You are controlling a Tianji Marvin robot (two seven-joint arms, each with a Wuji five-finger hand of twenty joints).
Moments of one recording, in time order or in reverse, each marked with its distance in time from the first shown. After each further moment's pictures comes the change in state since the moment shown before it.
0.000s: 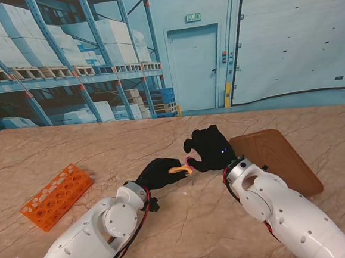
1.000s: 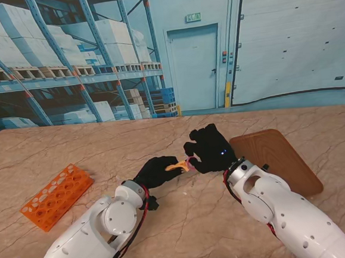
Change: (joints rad) left arm 0.012 -0.002 -0.022 -0.023 -0.047 0.066 -0.013; right arm -0.028 0.013 0.017 -0.046 -0.078 -0.018 -0.046; left_hand 0.156 0.050 -0.066 -0.034 -0.069 -0.047 0.014 0.013 -0.041 0.009 -0.062 -0.022 -0.001 -0.005 -0.023 0.057 -0.001 -0.015 -0.005 -0.001; right_hand 0.125 -0.084 0.104 -0.020 0.178 -0.012 0.118 -0.067 0.000 0.000 0.000 0.000 -0.005 0.011 -0.003 -0.002 -0.001 0.000 0.000 0.000
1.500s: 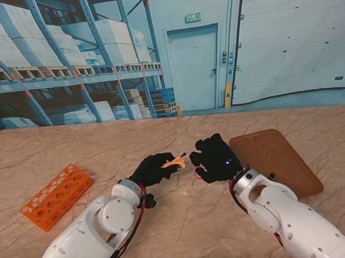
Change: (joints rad) left arm 0.011 -0.002 -0.033 -0.007 -0.039 0.014 -0.001; right arm -0.083 0.018 0.047 -0.040 -0.037 0.000 0.045; left_hand 0.270 0.058 -0.316 0.001 -0.083 -0.020 -0.067 0.011 -0.132 0.193 -0.396 -0.343 -0.118 0.240 -0.354 -0.134 -0.115 0.256 -0.052 -0.310; right_hand 0.001 -0.020 0.022 0.000 0.002 0.024 0.000 -0.005 0.000 0.000 0.000 -0.011 -0.005 0.007 0.000 -0.006 -0.001 0.000 0.000 0.000
